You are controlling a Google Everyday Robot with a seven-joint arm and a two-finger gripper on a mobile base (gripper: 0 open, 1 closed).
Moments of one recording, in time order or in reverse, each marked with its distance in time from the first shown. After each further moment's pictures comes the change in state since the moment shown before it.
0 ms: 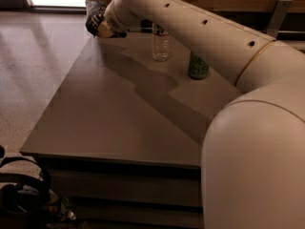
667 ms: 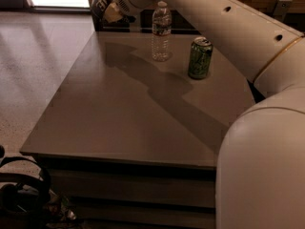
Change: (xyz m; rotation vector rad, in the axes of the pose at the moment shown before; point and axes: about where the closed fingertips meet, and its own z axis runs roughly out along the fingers) arm -0.017 -0.034 -0.051 0.045 -0.034 0.014
